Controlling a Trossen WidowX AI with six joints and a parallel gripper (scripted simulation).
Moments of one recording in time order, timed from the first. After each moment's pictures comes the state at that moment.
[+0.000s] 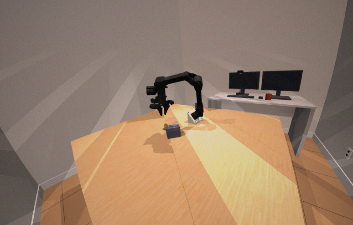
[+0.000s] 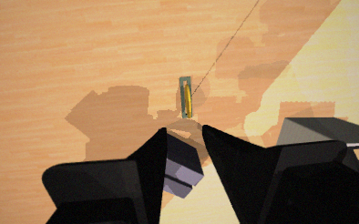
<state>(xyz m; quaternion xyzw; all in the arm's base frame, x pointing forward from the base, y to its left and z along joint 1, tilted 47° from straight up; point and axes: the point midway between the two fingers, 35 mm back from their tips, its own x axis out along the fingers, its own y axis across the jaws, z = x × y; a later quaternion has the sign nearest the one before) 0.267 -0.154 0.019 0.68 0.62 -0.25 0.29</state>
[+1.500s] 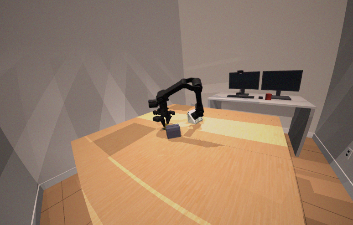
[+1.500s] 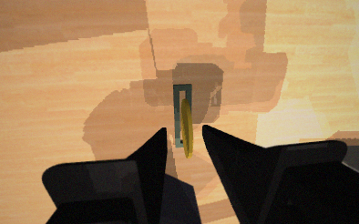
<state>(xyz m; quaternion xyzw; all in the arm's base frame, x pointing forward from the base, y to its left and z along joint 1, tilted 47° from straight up) 0.261 -0.087 -0.048 0.67 0.65 -0.23 0.29</state>
